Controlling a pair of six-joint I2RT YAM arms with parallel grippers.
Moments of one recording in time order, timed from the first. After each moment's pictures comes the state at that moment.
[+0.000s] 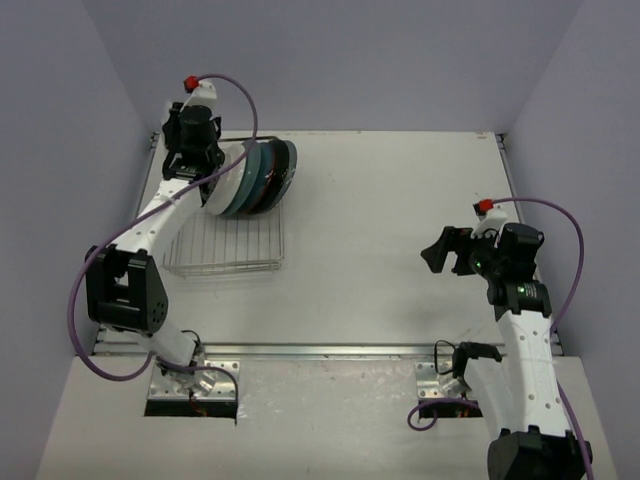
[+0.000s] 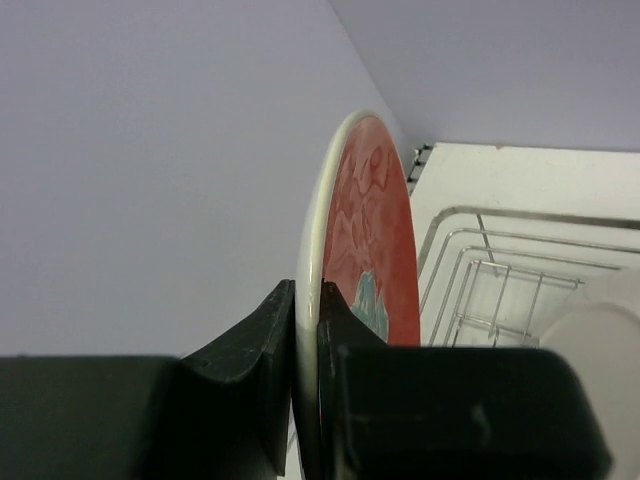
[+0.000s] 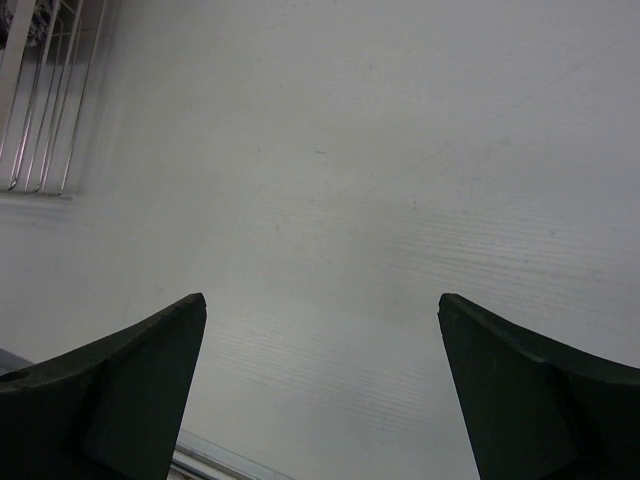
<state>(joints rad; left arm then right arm) -0.13 1.58 1.33 0.13 -0.81 0.45 -0.16 0.72 0.60 -0.47 -0.48 0.06</state>
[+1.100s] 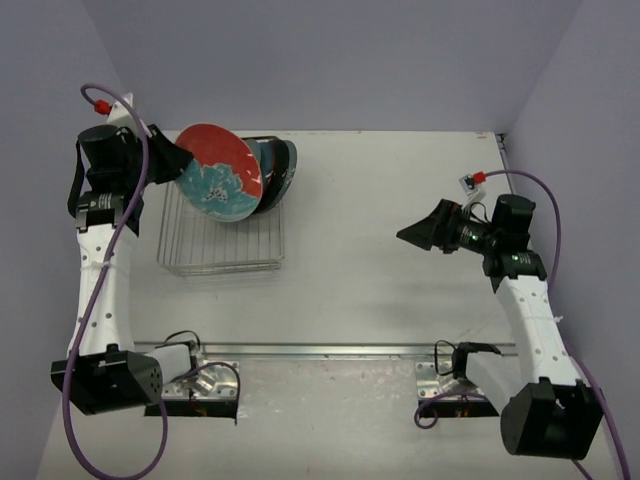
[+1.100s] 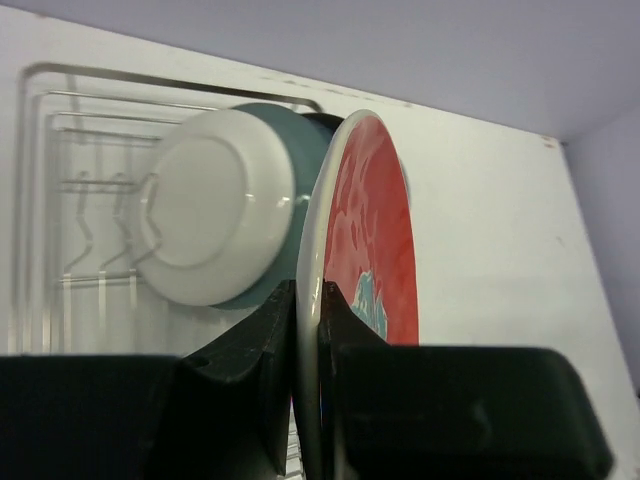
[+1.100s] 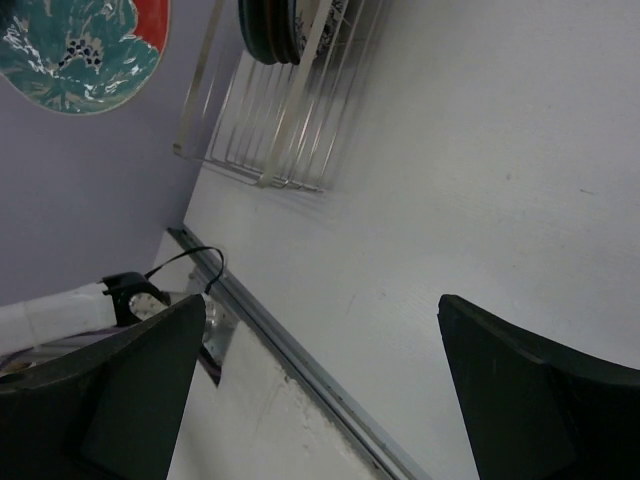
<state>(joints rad) 0.23 1.16 1.31 -0.48 0.41 -0.33 -0.09 0.95 0.71 -0.26 -0.93 0.43</state>
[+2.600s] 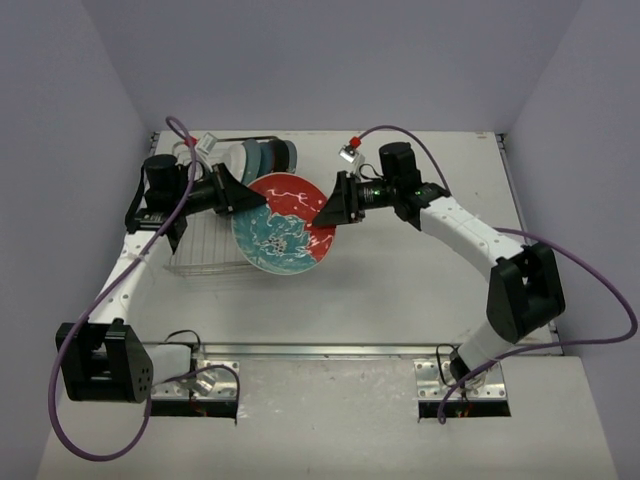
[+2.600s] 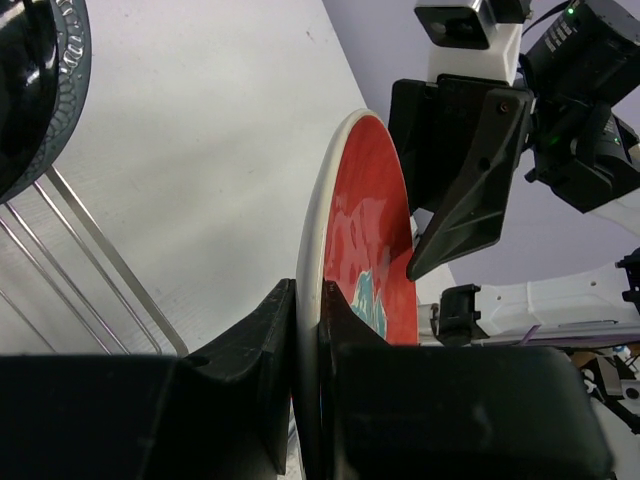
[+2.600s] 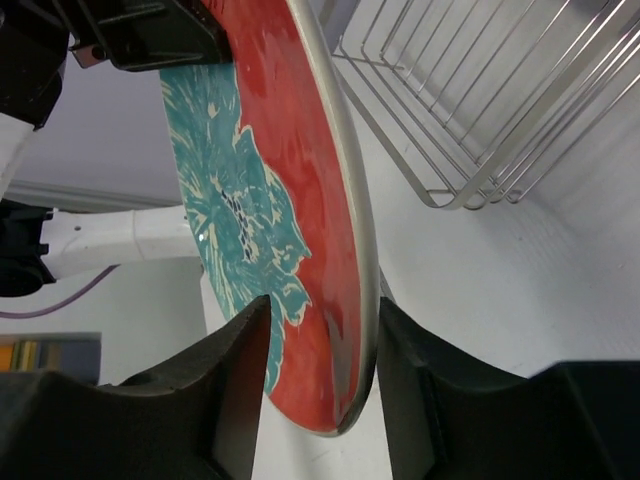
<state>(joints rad) 0.02 1.20 0.96 -0.12 0.95 -0.60 0.46 1.62 1.19 -0.10 -0.96 0.60</state>
